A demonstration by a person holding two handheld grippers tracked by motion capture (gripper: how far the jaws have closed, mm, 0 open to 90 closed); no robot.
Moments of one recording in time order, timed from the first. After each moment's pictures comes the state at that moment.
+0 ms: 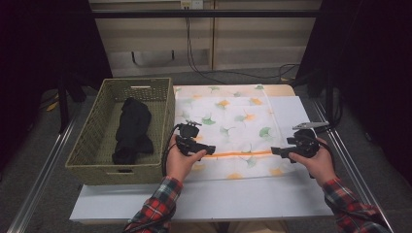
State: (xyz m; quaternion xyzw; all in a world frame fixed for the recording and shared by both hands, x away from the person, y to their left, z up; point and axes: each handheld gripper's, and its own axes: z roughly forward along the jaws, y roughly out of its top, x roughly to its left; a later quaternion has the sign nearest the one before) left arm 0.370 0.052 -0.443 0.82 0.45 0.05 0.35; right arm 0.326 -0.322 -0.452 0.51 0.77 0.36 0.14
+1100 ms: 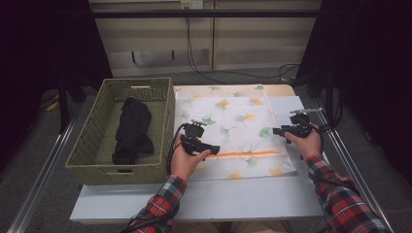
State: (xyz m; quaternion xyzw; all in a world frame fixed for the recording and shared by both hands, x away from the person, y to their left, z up) left arm 0.374 0.040 -0.449 0.82 0.44 0.05 0.35; right arm 0.397 -0.340 -0.476 0.57 0.72 0.35 0.16
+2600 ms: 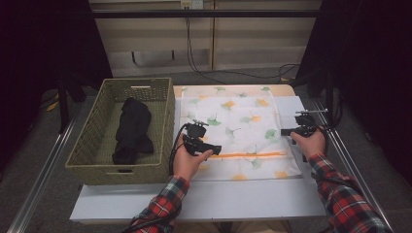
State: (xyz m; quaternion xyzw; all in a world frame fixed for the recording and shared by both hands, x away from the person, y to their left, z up) left arm 0.373 0.034 -0.448 0.83 0.44 0.06 0.35; right arm 0.391 -0.351 -0.475 0.64 0.68 0.33 0.13
